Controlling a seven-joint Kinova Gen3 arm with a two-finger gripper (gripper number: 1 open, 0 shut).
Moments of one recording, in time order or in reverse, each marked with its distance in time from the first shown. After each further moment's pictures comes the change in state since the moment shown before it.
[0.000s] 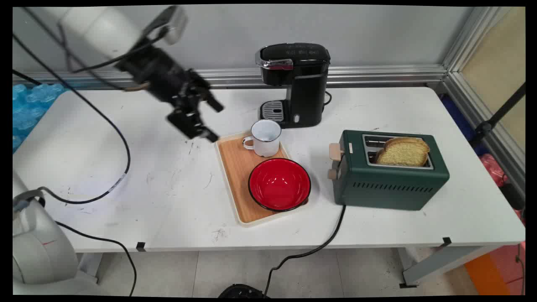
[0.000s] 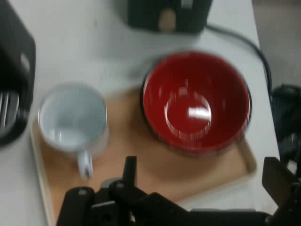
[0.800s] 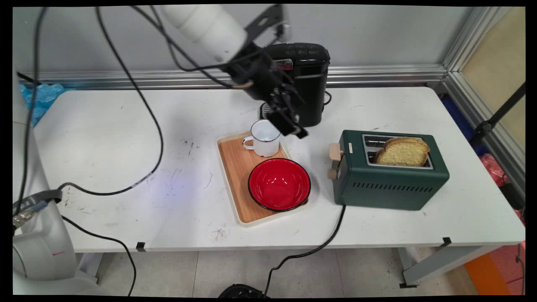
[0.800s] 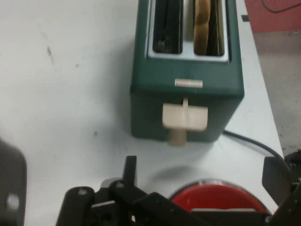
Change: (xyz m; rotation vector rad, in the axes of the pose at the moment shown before) arm 0.122 -0.011 0.102 -0.003 0.070 0.037
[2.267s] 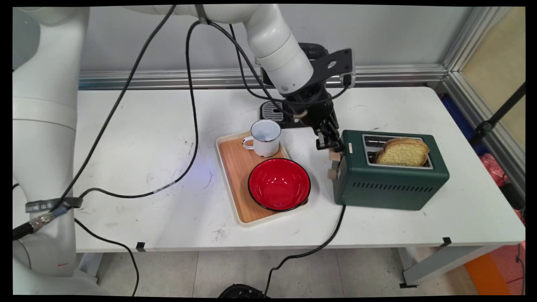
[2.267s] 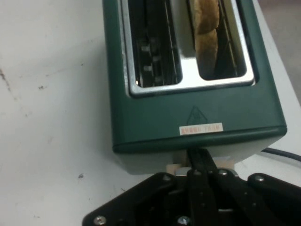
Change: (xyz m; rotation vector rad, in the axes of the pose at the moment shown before) arm 0.050 -0.013 0.117 -0.060 -0.122 0.159
